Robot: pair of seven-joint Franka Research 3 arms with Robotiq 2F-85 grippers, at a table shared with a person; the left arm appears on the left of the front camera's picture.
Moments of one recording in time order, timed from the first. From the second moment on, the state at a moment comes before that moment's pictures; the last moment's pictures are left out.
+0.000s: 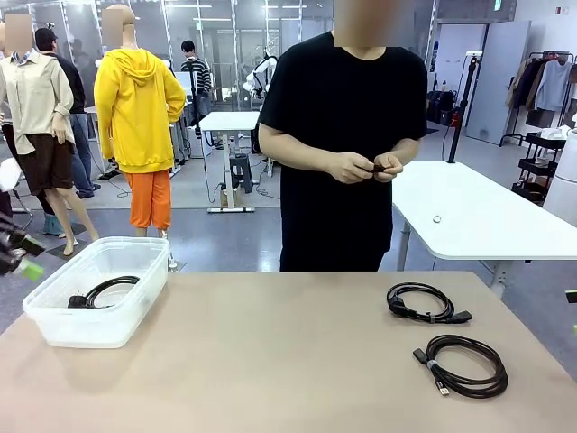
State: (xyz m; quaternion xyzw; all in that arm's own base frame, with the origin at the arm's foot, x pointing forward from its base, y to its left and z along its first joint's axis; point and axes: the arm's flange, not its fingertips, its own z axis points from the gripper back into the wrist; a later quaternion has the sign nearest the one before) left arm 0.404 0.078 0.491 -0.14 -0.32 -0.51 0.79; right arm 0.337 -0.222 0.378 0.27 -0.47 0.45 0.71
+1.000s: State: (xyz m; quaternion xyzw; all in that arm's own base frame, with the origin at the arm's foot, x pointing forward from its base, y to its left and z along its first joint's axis) left arm 0.363 0.133 0.450 -0.11 -0.39 -0.53 0.74; right arm 0.337 -0.223 0.378 0.27 -0.47 0.45 0.71
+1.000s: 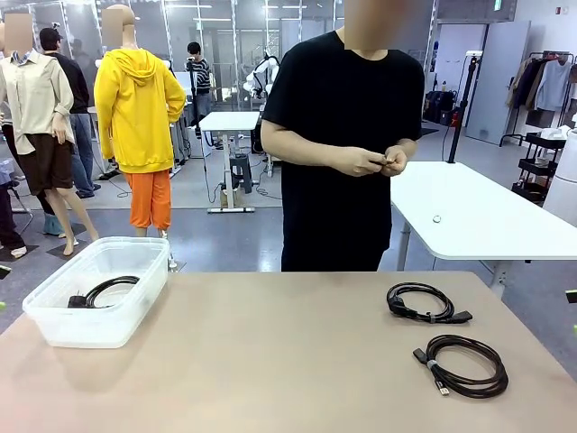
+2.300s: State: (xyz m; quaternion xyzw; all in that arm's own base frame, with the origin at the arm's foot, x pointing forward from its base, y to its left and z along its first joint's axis) left arm 0.362 0.133 0.450 -0.11 -0.39 -0.53 0.74; right arm 0.496 -0.041 0.389 0.10 -0.25 0.59 0.76
